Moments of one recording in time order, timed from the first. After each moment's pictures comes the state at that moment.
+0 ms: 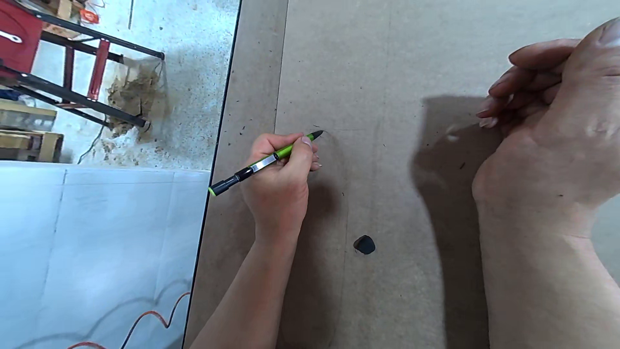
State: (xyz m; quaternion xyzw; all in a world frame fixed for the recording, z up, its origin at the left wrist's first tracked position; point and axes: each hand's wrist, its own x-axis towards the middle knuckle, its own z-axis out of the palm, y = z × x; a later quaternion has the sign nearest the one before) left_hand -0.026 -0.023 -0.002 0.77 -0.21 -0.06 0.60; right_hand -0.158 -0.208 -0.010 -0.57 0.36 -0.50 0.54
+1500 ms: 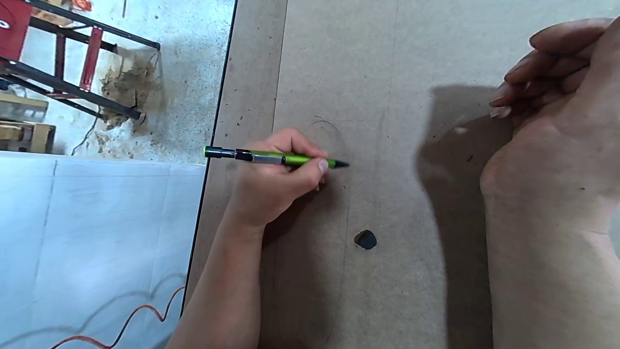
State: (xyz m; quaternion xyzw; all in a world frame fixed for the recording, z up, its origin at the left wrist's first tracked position) left_hand 0.006 0.007 0.008 0.68 -0.41 -0.29 0.54; right_hand -0.159 -0.210 -0.013 -0.57 0.37 -0.49 0.55
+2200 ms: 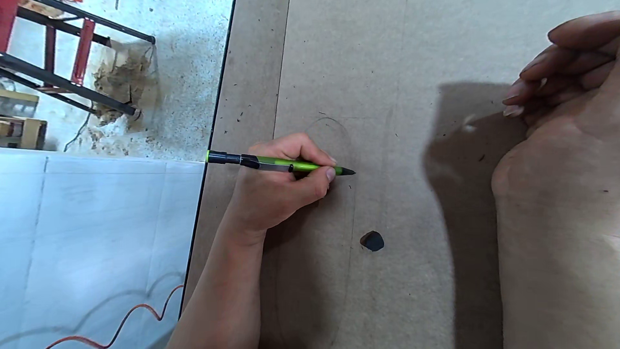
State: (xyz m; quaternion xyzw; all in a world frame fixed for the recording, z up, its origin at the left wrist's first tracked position) left_hand 0.005 0.014 0.011 0.68 -0.44 -0.31 0.51; right_hand -0.159 -0.212 -0.019 -0.57 0.35 -0.50 0.55
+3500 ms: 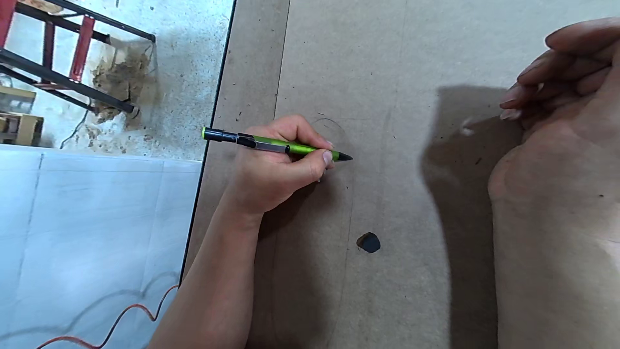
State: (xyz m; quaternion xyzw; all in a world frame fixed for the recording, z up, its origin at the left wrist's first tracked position) left_hand 0.023 -0.001 0.003 0.65 -0.45 -0.30 0.54; right_hand -0.159 -0.213 -0.018 -0.58 0.35 -0.49 0.54
